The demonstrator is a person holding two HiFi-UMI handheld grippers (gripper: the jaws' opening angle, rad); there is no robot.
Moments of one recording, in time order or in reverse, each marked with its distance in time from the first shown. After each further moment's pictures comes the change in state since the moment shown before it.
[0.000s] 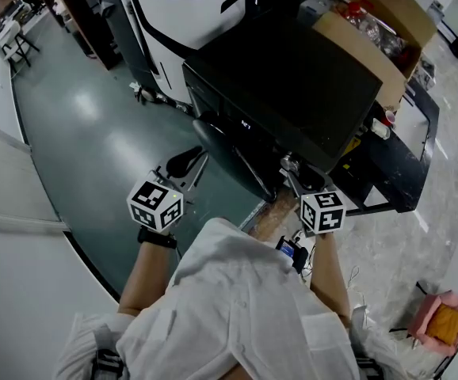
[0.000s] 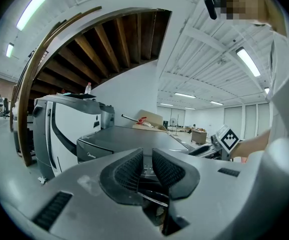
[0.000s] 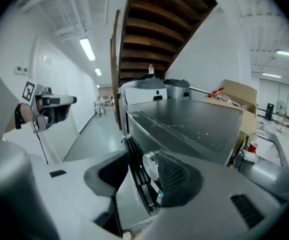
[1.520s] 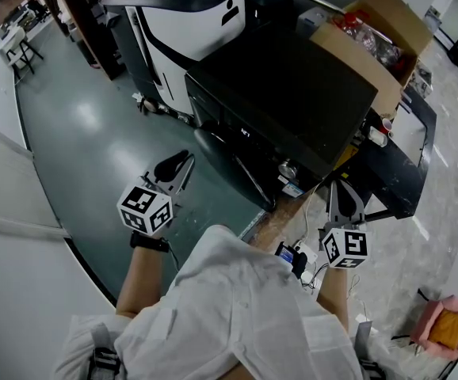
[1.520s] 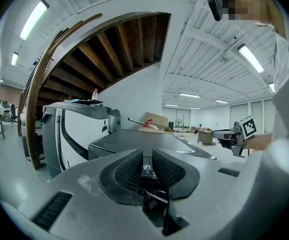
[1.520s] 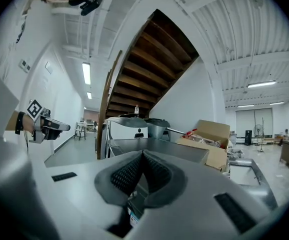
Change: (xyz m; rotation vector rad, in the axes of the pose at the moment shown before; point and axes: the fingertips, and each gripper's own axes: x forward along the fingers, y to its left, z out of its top) left arm -0.030 0.018 0.014 0.020 -0.022 0.074; right arm -0.128 -0.032 0.060 -0.061 -0.418 -0.245
